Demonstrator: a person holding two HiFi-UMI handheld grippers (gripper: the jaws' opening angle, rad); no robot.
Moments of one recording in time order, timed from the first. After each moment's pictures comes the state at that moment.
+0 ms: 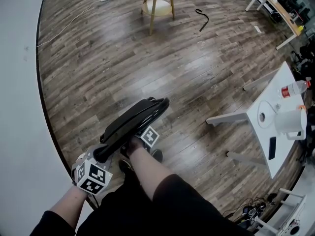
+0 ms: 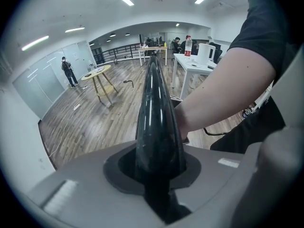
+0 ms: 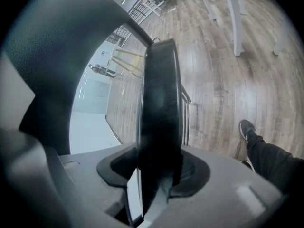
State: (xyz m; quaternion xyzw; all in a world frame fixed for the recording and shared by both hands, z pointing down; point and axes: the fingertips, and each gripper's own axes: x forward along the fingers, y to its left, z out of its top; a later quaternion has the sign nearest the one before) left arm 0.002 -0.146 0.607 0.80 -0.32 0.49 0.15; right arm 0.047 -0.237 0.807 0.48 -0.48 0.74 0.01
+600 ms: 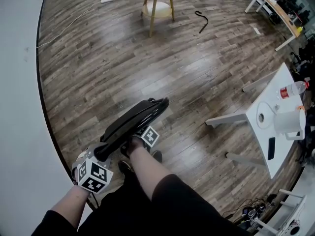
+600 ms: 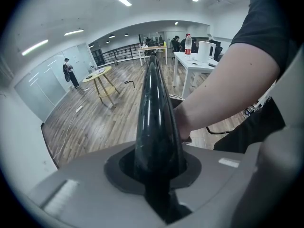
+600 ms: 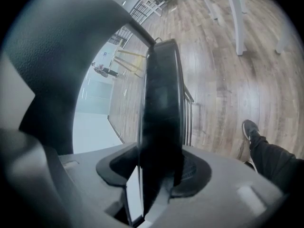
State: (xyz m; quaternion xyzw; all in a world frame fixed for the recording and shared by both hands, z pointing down) left arm 0.001 -0.153 0.606 0.79 -0.33 0.50 0.13; right arm 0.045 -0.243 0.803 0.47 -0.49 0.74 0.00
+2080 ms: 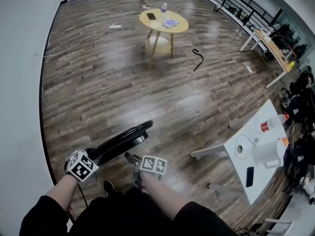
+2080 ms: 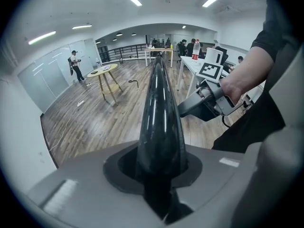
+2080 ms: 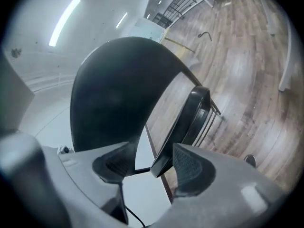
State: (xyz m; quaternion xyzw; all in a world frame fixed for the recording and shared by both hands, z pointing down) left arm -0.021 -0.186 0.616 0.79 -0.34 0.48 0.17; right arm 0.108 -0.208 0.691 0.32 -0.69 0.64 0.05
